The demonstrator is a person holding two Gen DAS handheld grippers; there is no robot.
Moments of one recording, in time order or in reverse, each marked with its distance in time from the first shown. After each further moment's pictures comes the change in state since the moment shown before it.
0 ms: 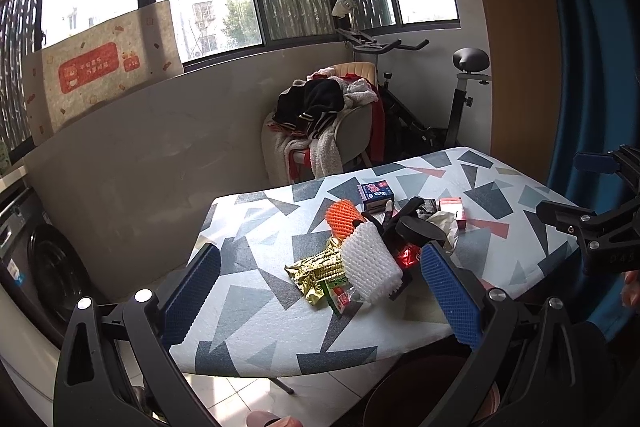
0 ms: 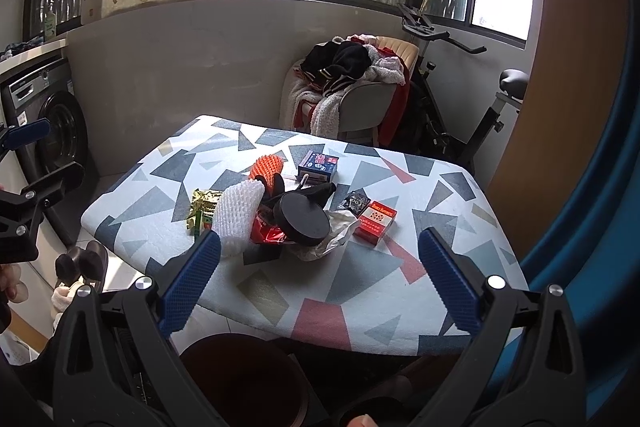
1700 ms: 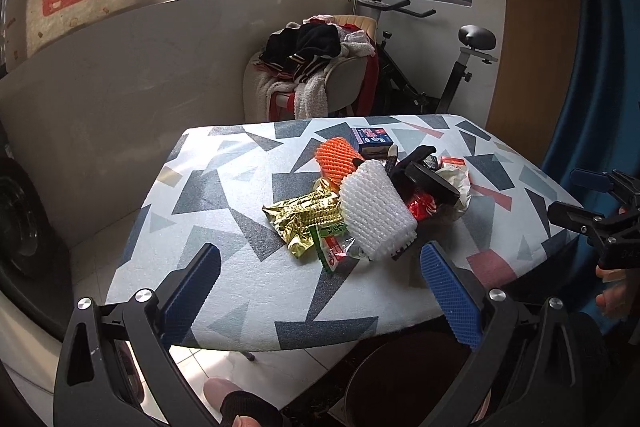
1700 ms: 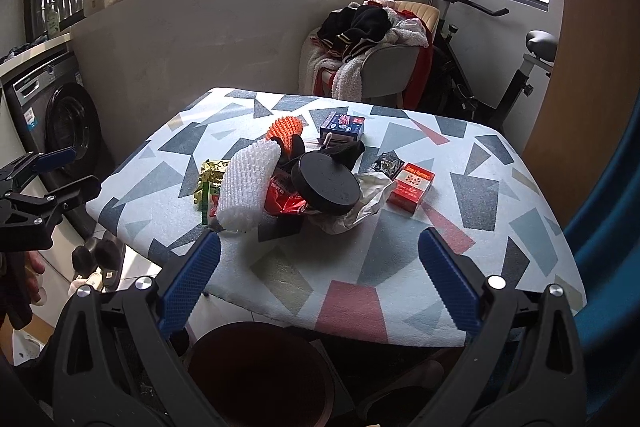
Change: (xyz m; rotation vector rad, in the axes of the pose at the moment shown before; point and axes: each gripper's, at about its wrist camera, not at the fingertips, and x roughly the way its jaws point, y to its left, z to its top) left arm 0.093 0.036 -0.065 -0.138 0.178 -0.104; right arm 0.080 0.006 -0.037 0.040 0.127 0.115
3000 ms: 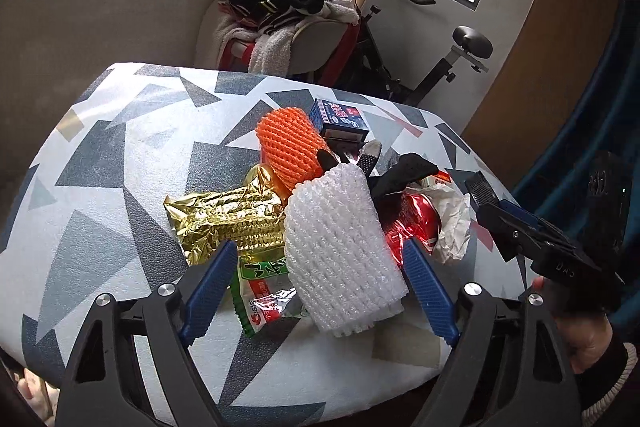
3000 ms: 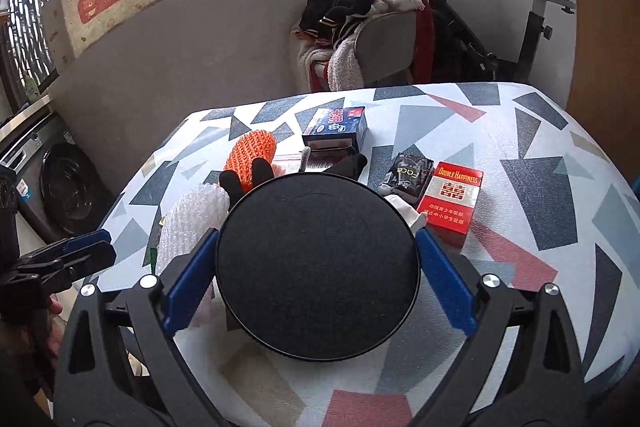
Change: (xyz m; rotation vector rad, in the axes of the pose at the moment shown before) left arm 0.157 -0.006 0.032 -0.191 0.129 -0.275; right arm 0.126 -0.062 0.027 0.220 -0.053 0.081
